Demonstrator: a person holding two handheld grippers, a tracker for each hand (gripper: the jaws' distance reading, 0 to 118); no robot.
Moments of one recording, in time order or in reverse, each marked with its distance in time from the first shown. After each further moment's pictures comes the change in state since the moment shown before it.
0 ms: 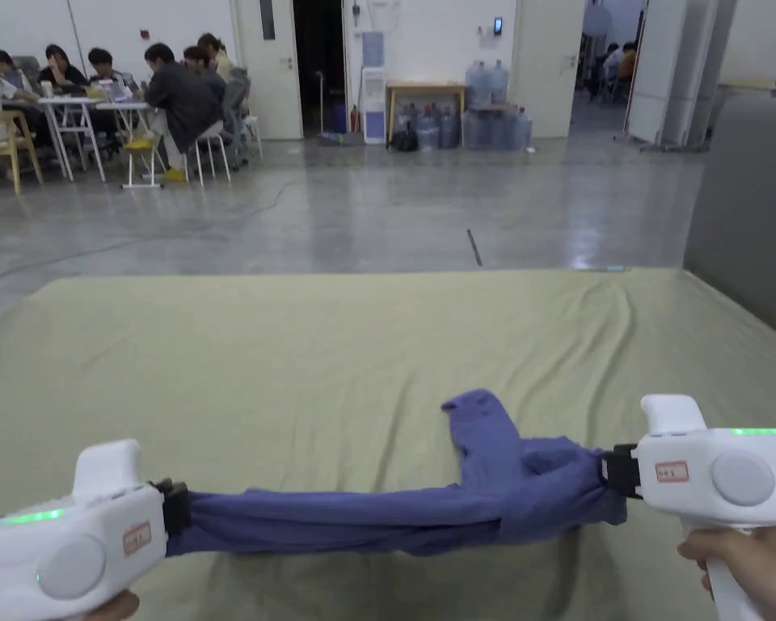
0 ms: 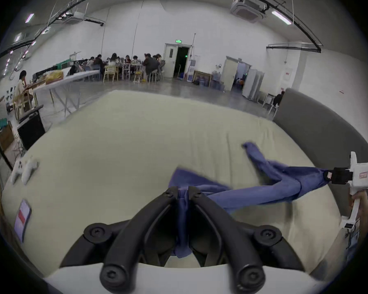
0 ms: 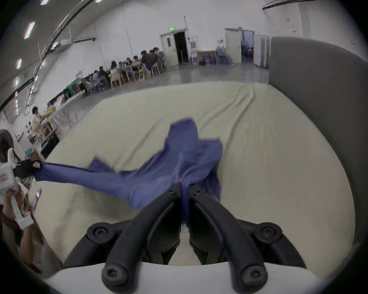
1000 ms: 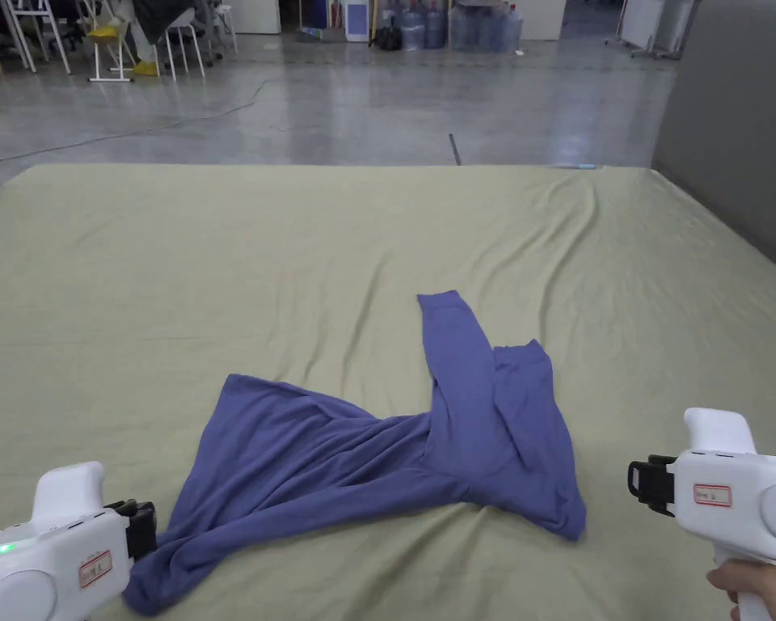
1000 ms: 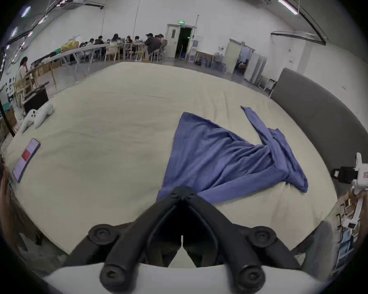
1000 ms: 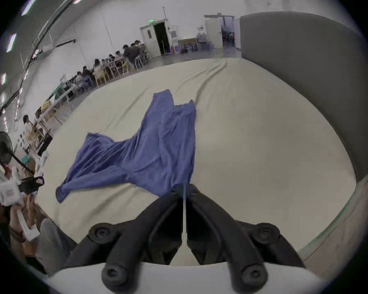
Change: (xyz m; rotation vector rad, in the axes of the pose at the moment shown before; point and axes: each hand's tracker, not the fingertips) left arm -0.002 -0.130 0.118 -0.123 -0.011 0.037; right arm 0.010 -0.154 0.124 -0.055 -0.078 -0.128
